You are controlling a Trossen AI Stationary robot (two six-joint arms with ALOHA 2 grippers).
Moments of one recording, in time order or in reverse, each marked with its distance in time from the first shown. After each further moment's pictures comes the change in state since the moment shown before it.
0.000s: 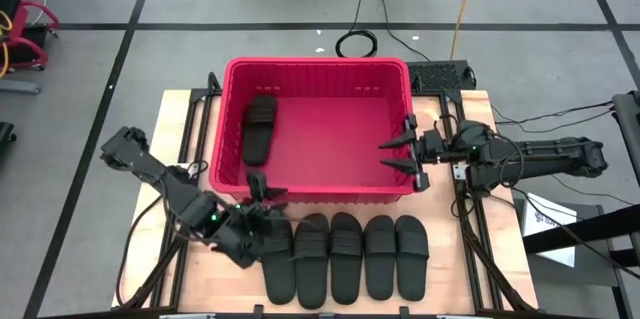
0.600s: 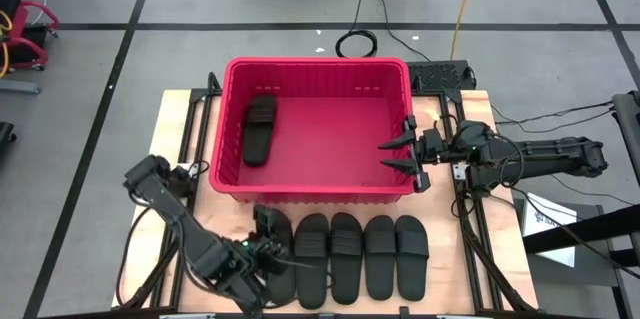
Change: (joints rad) left arm -0.126 0.325 0.356 -0.347 0.027 -0.268; right arm 0.001 0.000 0.000 -0.003 -0.002 0.044
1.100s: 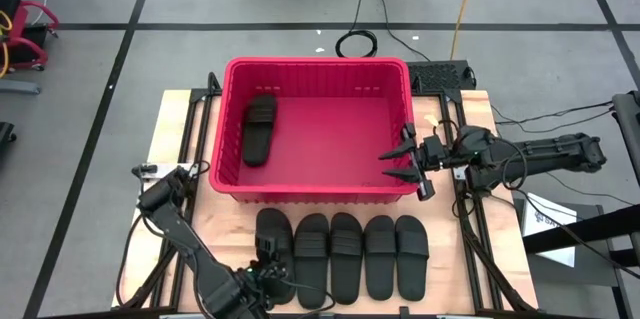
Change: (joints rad) left arm -0.072 0.202 0.122 -0.083 0.185 -0.248; right arm 0.077 0.000 0.000 0.000 0.002 0.015
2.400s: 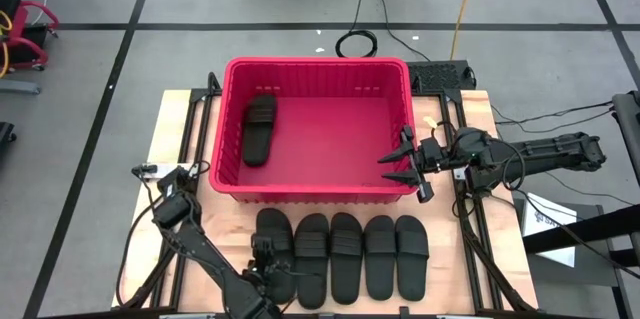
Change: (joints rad) left arm 0.017 0.157 -0.101 -0.141 0.183 -0.214; right arm 0.013 0.000 0.000 -0.056 0.005 0.034
